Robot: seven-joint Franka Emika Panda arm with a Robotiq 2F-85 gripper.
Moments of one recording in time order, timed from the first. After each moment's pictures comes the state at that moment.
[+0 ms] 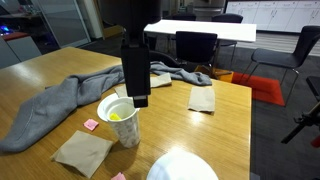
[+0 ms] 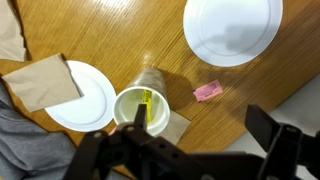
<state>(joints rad) 0.18 0.43 0.14 -1.93 -0.14 2.44 -0.25</state>
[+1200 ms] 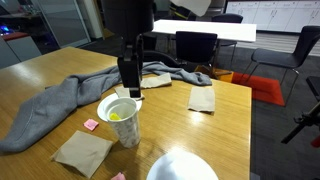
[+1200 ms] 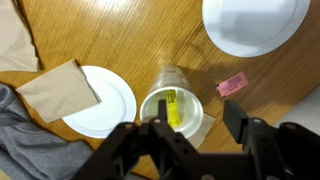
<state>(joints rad) 0.13 0.52 0.13 -1.85 -0.13 2.47 -0.22</state>
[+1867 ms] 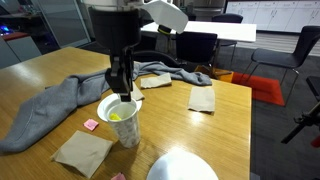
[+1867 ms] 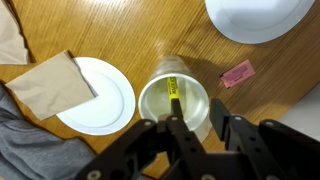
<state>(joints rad) 0.14 0.61 0.13 -1.75 -0.13 2.47 -0.21</state>
